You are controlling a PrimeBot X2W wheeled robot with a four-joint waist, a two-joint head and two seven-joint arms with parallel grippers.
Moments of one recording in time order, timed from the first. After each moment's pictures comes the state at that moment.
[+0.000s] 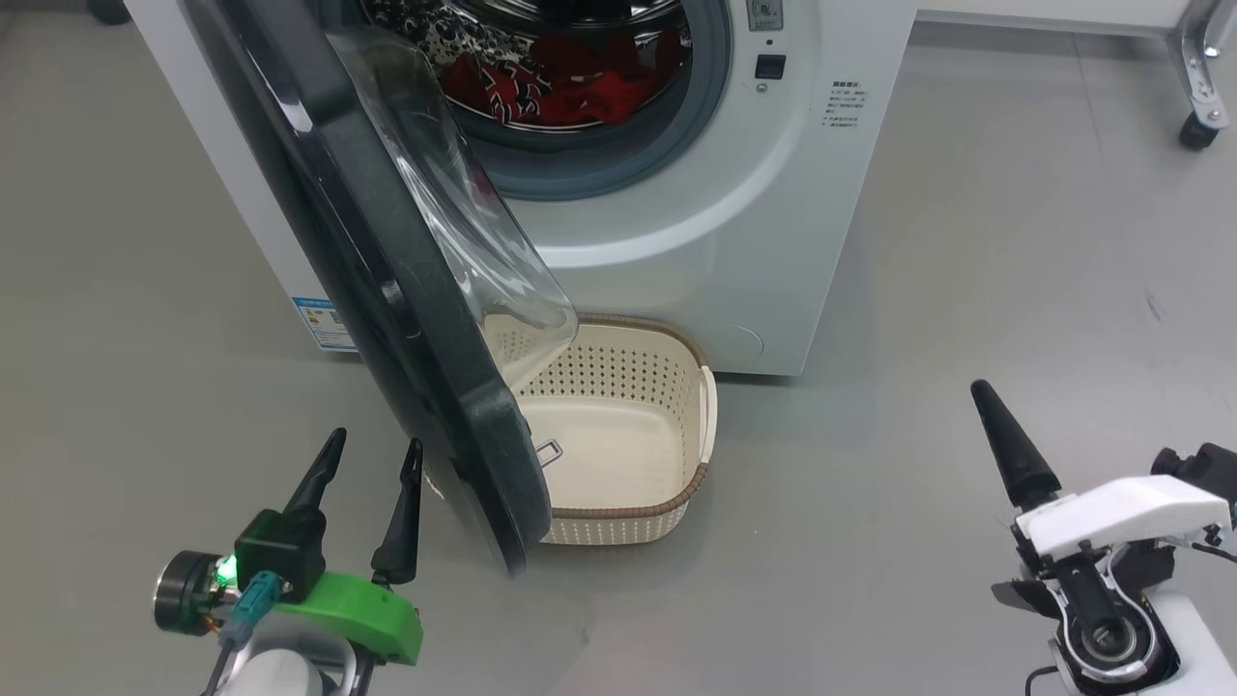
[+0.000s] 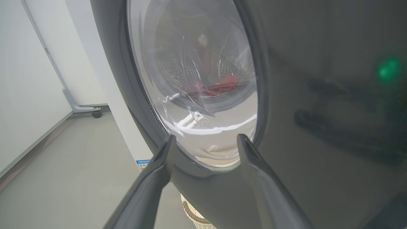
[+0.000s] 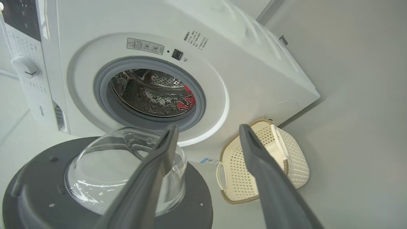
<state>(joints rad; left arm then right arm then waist) -0.14 0.04 -0.19 0.33 -0.22 -0.06 -0.26 -0.09 -0.17 0.14 0.17 1.37 0.12 0.08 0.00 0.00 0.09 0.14</state>
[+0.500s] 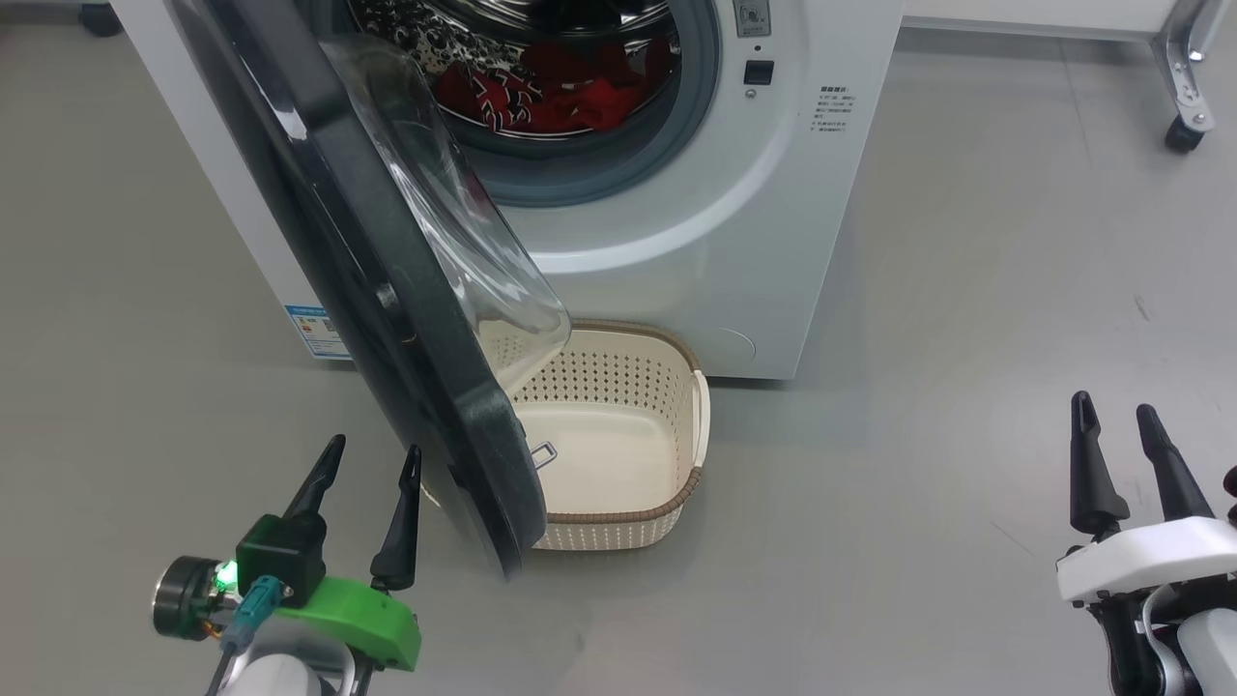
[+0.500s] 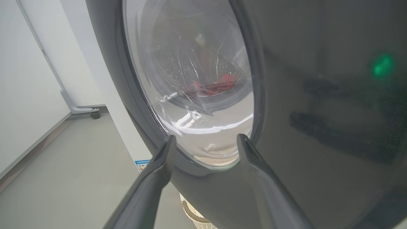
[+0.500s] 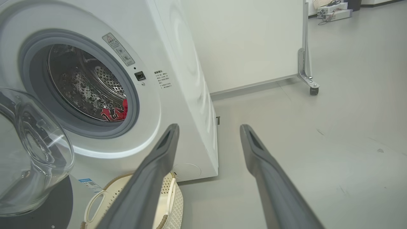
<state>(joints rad) -0.14 0.04 -0.19 0.34 -0.21 -0.06 -0.26 -0.03 -0.34 0.20 0.20 0.80 0.02 -0.25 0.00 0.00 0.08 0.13</state>
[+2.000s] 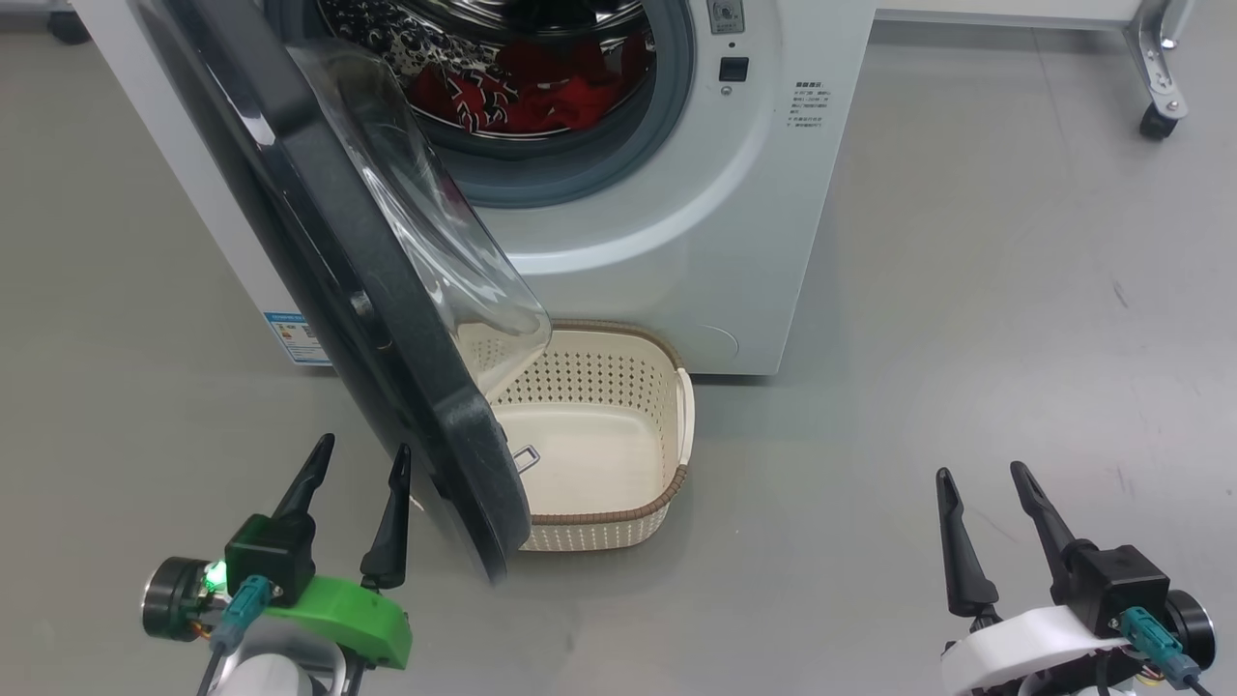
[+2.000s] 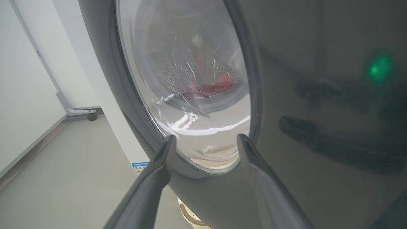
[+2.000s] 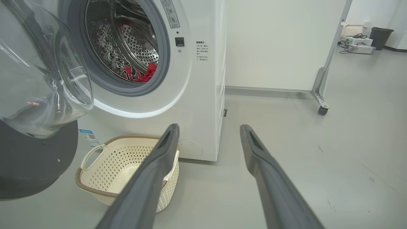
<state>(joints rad) -0.14 0.04 -0.16 0.34 -0.20 -0.07 -0.26 0.09 -0.19 0.26 0.10 0.36 -0.12 -0.26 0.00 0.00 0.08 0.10</state>
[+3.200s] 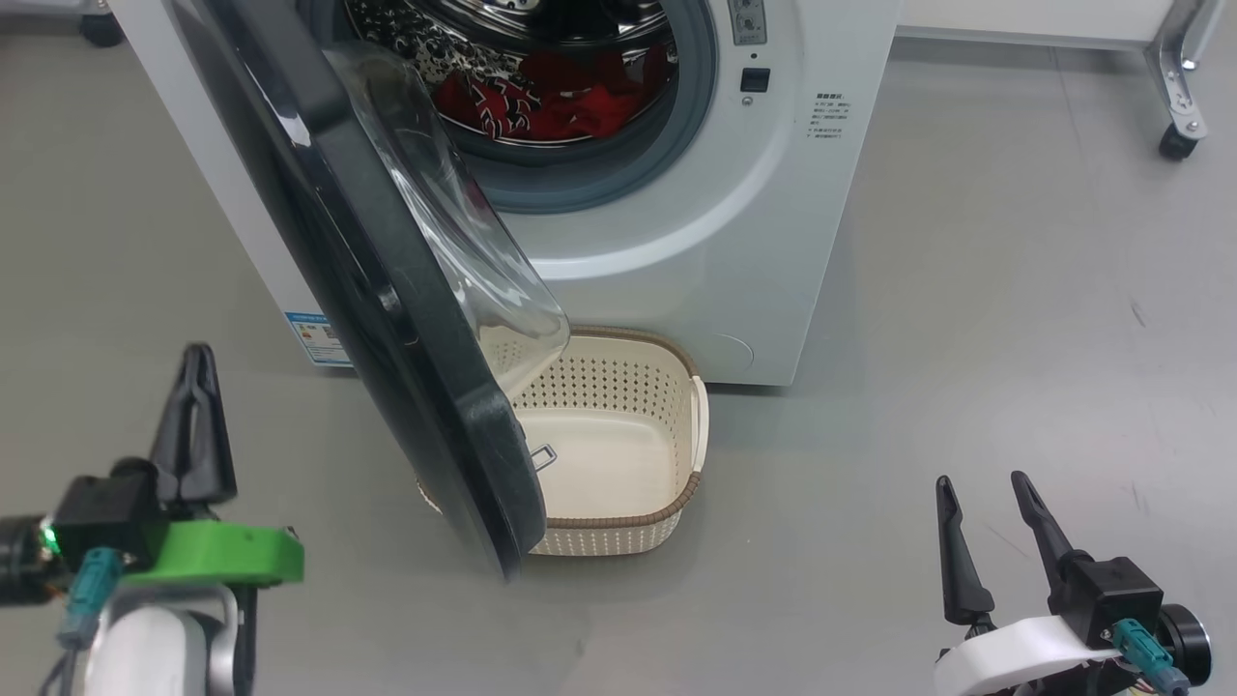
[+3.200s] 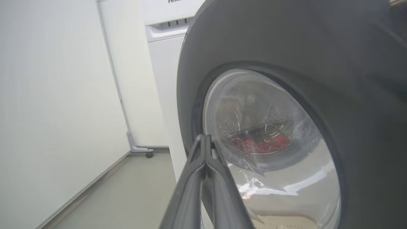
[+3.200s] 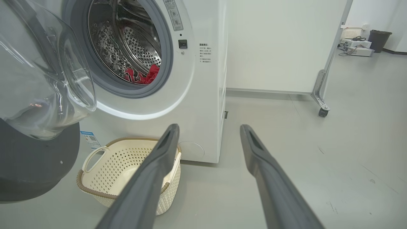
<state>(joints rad) -0.15 0.07 0.01 0.13 -0.19 0.02 -0.26 0.11 -0.13 0.21 0.10 0.30 -0.12 -0.26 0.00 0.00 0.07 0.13</state>
